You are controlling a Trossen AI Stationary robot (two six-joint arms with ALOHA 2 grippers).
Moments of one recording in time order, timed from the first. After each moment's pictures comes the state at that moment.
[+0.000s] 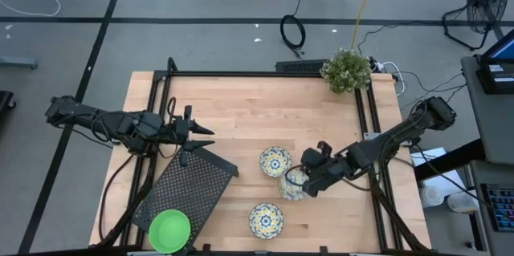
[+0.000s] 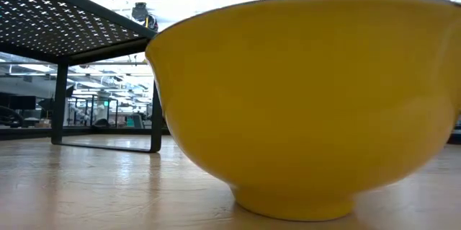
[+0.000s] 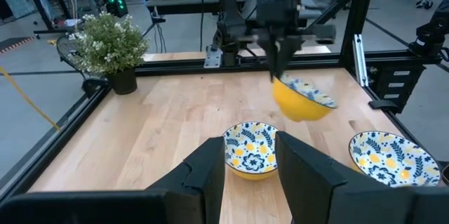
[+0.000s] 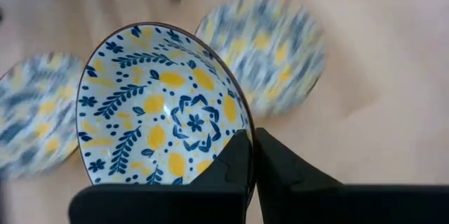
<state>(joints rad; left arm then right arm) -0.23 0.73 0.63 -0.12 -0.24 -0.01 0.49 1.36 0.99 -0.64 0.39 0.85</state>
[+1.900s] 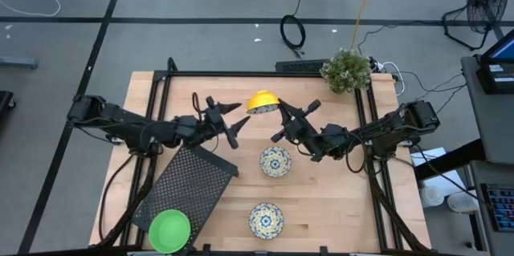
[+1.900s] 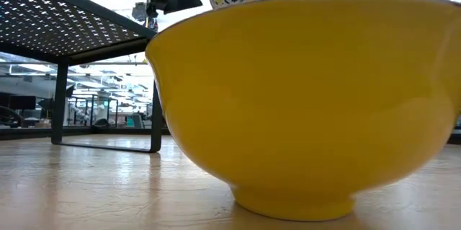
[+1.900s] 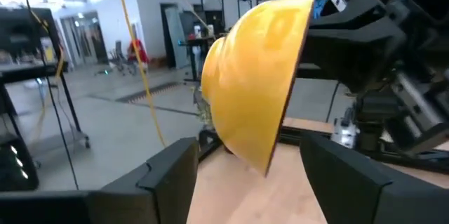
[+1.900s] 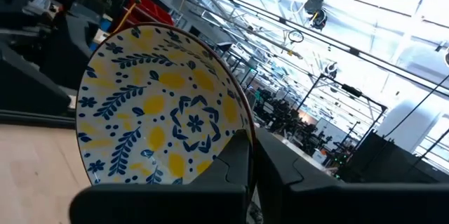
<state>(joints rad) -0.12 1.33 0.63 0.80 -0.62 0.12 0.20 1.56 0.81 1.20 1.02 -0.93</state>
